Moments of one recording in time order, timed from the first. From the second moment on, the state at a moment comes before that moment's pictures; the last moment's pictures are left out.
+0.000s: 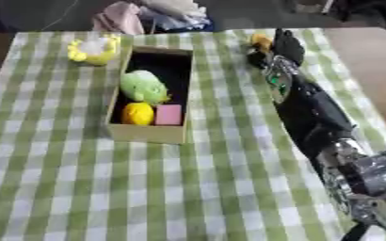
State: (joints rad) left arm -0.14 0.28 -0.06 -1.98 -0.35 0.08 -0.25; right arm -1.02 -0.46 -0.04 -0.52 0.88 0.38 -0.23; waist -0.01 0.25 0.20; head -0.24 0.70
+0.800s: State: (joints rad) left arm -0.14 0.28 -0.06 -1.98 -0.35 0.07 -0.25; right arm -1.02 -0.45 -0.04 -0.51 0.89 0.31 -0.04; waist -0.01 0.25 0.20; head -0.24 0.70
